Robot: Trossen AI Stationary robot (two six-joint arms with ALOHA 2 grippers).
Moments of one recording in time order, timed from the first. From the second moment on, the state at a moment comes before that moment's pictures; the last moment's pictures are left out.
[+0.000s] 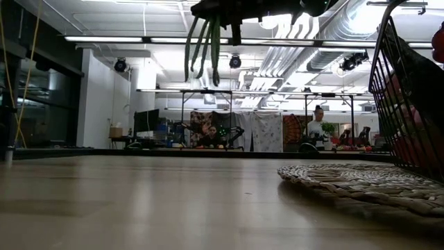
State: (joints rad) left arm 0.51 1.47 1.94 0.03 0.20 -0.31; right arm -0.16 1.65 1.21 0.43 -0.06 0.28
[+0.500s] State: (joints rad) left arm 0.51 1.47 1.94 0.02 0.26 -0.34; right arm -0.16 1.59 1.21 0.31 -0.07 0.23
